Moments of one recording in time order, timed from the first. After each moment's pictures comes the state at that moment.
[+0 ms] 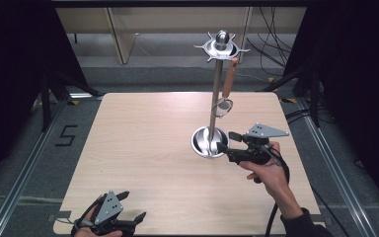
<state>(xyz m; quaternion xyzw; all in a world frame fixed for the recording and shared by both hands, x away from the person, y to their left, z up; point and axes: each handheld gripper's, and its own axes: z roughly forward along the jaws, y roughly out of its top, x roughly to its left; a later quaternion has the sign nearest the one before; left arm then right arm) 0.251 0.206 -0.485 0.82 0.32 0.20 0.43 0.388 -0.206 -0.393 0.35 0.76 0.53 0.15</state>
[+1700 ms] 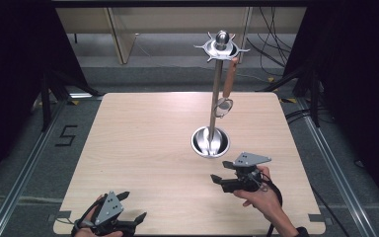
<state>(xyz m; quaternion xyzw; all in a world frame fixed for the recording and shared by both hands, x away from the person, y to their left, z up) 0.252 0.205 -0.486 0.82 0.30 0.21 0.43 0.351 -0.194 -0.458 0.34 0.82 0.46 0.11</state>
